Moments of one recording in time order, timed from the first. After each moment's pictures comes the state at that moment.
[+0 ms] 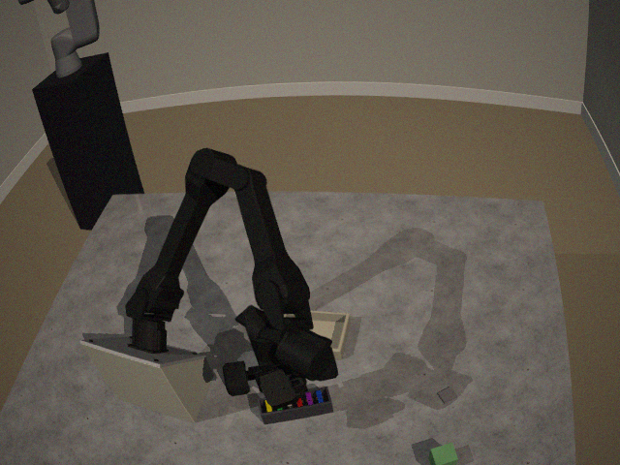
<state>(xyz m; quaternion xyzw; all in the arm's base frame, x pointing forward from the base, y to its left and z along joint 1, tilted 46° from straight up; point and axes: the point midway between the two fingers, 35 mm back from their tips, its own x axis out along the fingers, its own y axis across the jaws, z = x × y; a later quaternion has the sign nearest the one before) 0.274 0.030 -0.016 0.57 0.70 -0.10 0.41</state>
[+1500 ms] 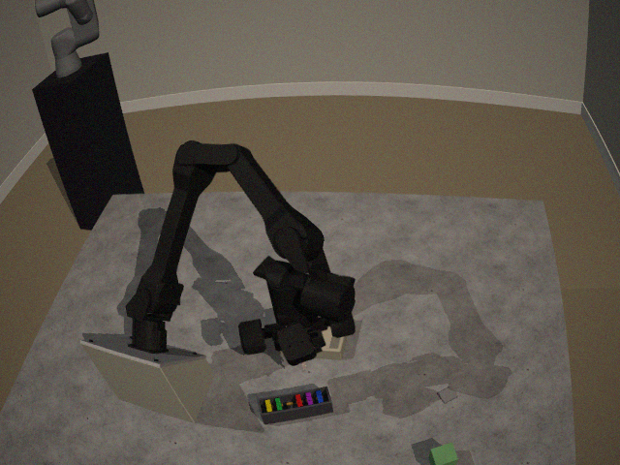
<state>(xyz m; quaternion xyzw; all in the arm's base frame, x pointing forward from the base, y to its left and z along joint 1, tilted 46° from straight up) 0.286 0.058 0.059 0.57 0.70 -0.11 0.42</state>
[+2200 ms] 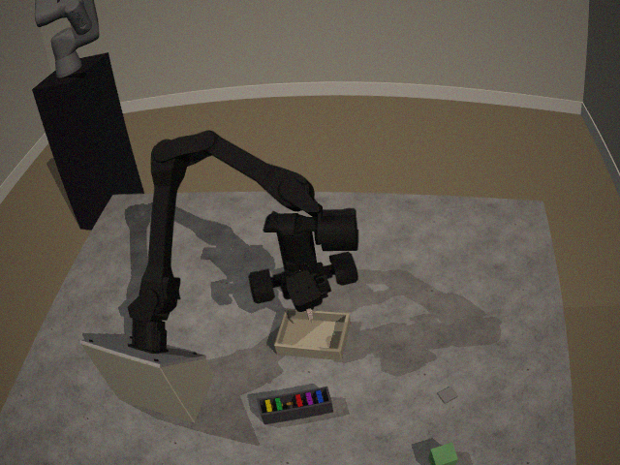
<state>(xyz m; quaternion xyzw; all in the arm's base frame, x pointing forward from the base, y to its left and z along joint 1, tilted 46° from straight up) 0.261 0.142 0.145 0.57 0.70 -0.10 0.41</state>
